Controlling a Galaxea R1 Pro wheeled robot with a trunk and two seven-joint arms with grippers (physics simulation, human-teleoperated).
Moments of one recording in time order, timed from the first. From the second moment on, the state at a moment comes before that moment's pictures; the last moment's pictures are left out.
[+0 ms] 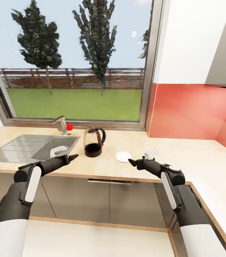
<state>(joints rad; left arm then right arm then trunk) -0.63 0.08 0.19 -1.37 0.29 0.87 -0.33 -0.60 0.02 0.02 -1.36 -0.04 0.65 0.41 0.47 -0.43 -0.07</state>
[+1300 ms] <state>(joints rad) -0.55 0.11 0.20 -1.36 0.30 0.86 -0.34 -0.59 0.03 0.00 -1.31 -0.03 0.65 0.42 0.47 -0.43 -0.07</state>
